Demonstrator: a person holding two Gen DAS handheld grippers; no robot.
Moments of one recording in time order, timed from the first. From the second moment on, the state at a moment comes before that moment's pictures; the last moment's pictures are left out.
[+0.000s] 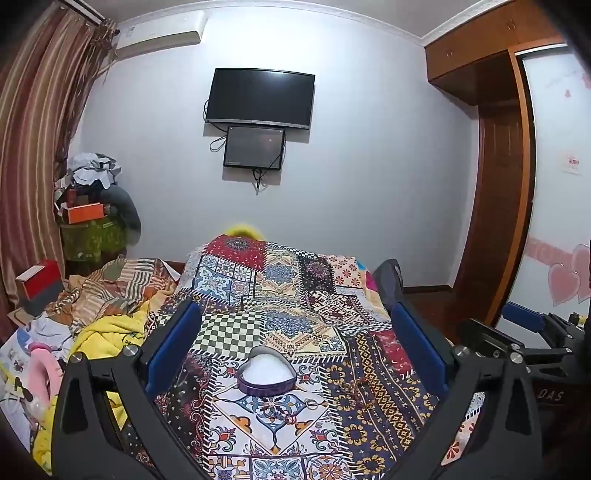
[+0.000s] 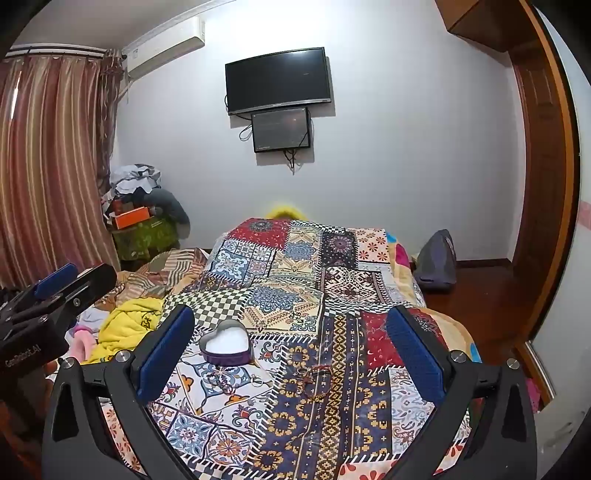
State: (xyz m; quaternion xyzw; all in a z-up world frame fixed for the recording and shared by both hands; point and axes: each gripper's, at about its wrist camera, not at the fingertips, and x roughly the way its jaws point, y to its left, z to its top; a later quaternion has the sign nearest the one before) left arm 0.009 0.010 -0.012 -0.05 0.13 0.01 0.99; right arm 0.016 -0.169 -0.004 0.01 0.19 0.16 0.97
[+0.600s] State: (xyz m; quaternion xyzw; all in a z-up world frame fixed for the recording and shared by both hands) left arm 0.008 0.009 -0.013 -0.06 0.13 0.01 0.99; right arm 0.012 -0.166 -0.002 0.01 0.19 0.16 0.97
